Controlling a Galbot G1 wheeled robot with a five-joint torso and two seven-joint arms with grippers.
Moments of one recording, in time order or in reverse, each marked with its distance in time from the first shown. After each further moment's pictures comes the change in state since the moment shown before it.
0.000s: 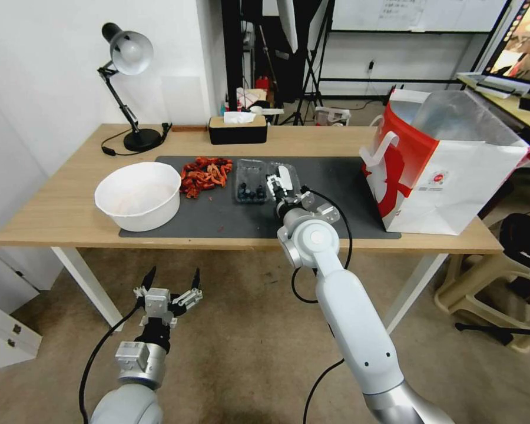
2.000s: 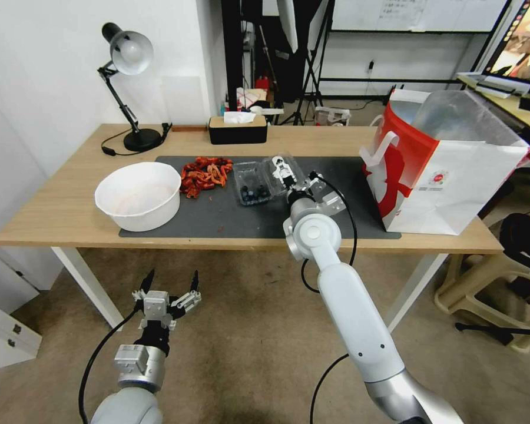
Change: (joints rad) left arm 0.019 -0.005 -0.007 -0.003 0.003 -0.009 -0.010; right arm 0.036 -0.031 -0.004 -0.053 -0.327 0.038 -0.137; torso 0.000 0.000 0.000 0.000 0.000
